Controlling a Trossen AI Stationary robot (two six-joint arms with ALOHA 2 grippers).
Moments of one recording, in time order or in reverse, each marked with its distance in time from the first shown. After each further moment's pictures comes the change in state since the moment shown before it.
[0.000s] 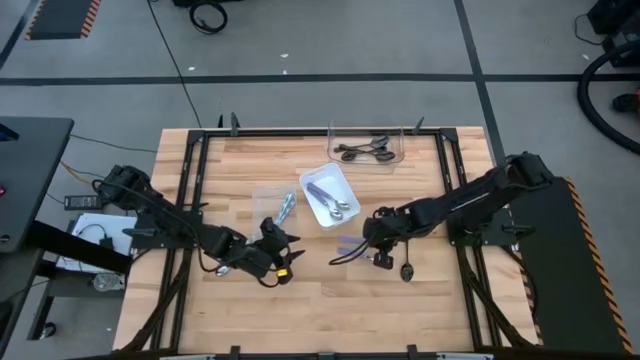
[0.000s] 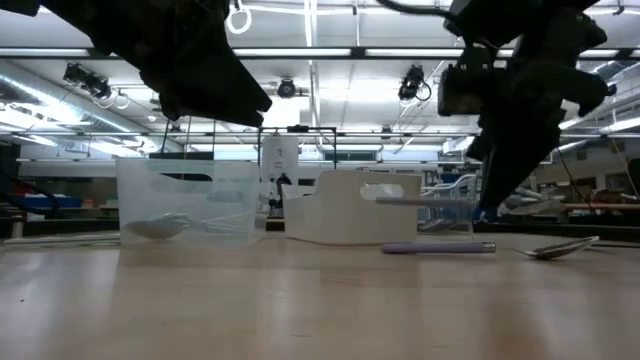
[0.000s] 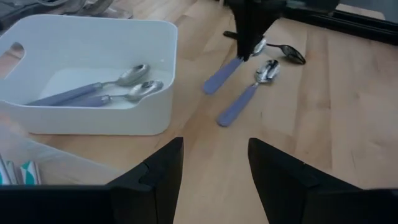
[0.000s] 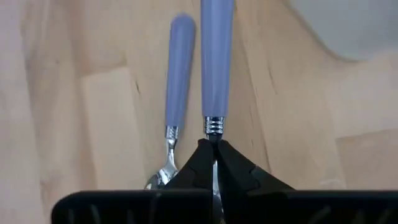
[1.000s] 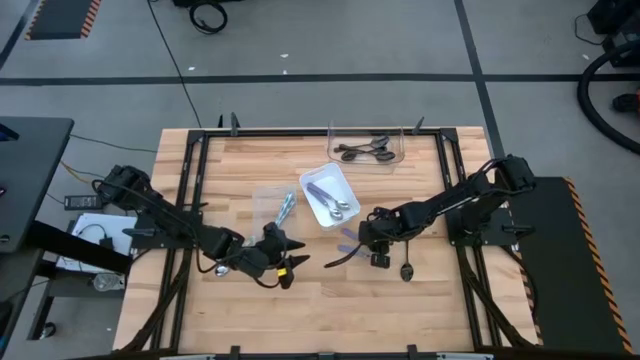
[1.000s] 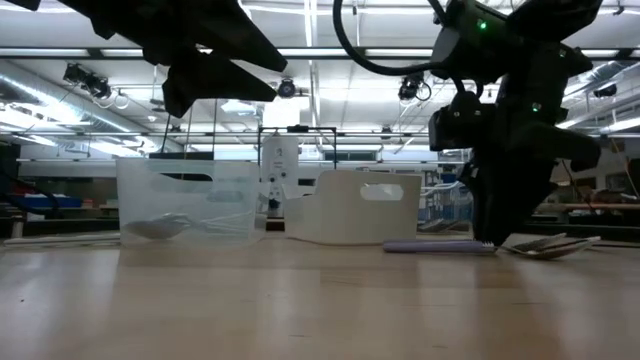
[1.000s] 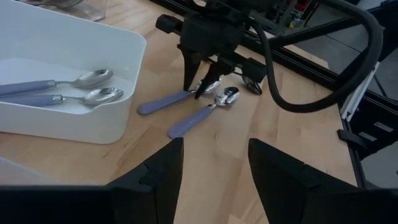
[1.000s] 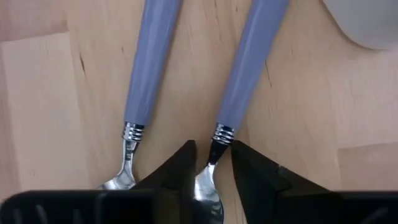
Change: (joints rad) left arm -0.011 0.001 0.000 0.143 0.046 -0.119; right arm -0.030 0.150 0.000 0.035 0.008 -0.107
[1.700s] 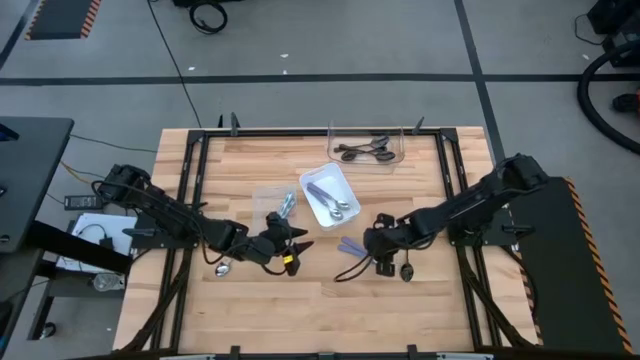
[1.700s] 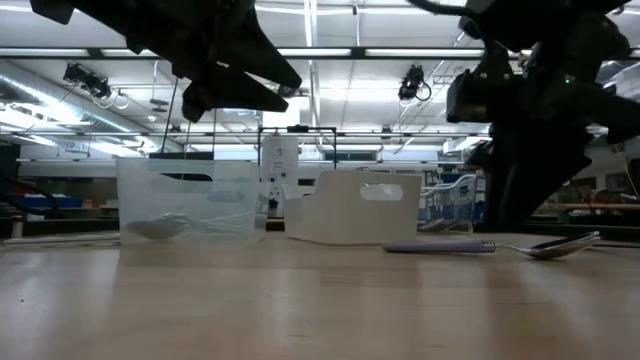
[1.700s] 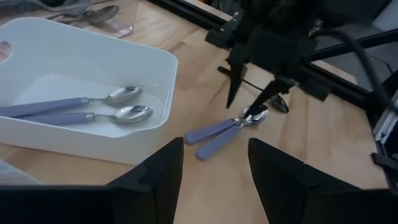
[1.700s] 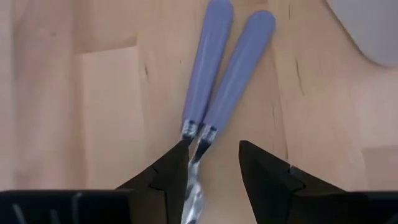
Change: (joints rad) left arm 0.085 0.000 0.000 0.008 0.000 0.038; right arm 0.112 -0.086 -0.031 0.048 0.073 0.068
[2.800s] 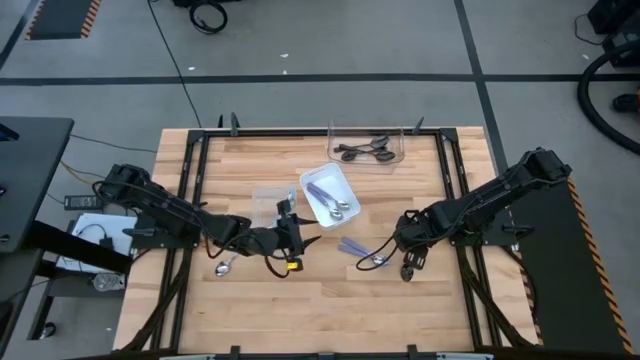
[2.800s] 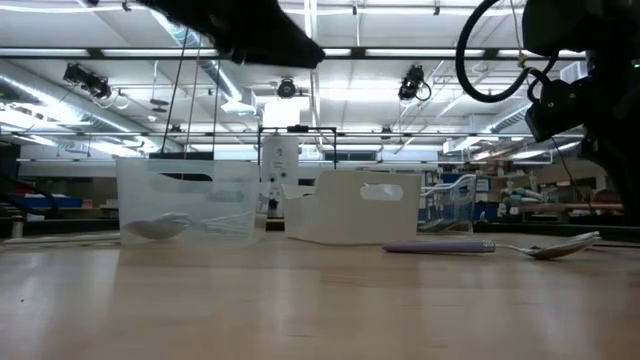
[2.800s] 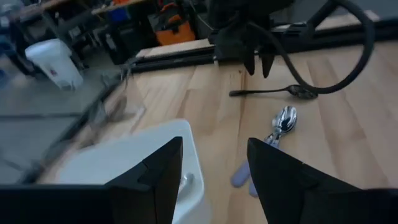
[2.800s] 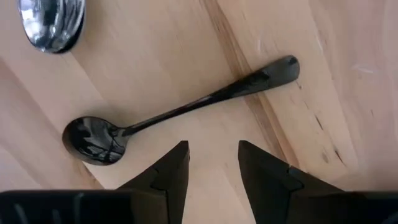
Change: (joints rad) left arm 0.053 0.001 0.084 0.042 0.000 0.682; right arm 0.036 -0.240 -0.049 -0.599 -0.155 0.454
